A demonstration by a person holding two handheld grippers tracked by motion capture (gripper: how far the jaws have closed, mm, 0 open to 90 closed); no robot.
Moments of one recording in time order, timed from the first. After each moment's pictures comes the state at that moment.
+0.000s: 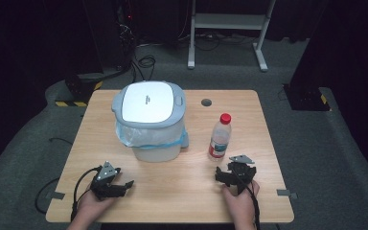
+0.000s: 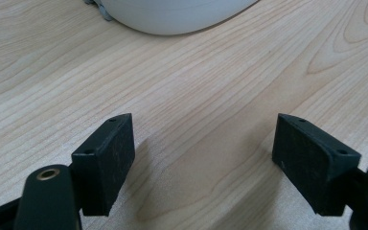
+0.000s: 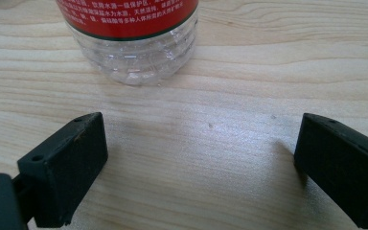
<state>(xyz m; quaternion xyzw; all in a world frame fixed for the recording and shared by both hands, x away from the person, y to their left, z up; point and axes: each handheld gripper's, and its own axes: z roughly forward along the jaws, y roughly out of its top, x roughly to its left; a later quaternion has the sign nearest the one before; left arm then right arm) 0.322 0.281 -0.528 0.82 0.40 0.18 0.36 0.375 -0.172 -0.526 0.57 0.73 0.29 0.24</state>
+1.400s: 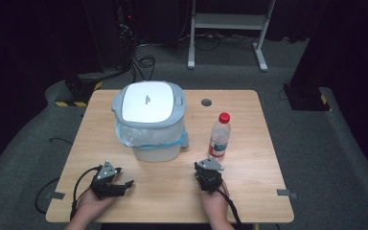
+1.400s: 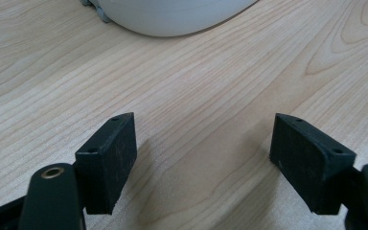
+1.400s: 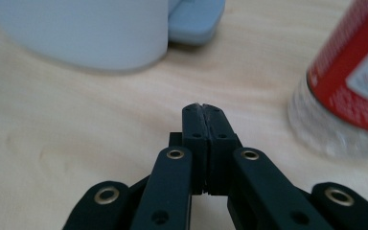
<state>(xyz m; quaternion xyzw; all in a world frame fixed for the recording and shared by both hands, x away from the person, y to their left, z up) 0.323 0.281 -0.528 0.82 0.40 0.18 0.37 0.353 -0.077 -0.507 0.47 0.76 0.38 0.24</state>
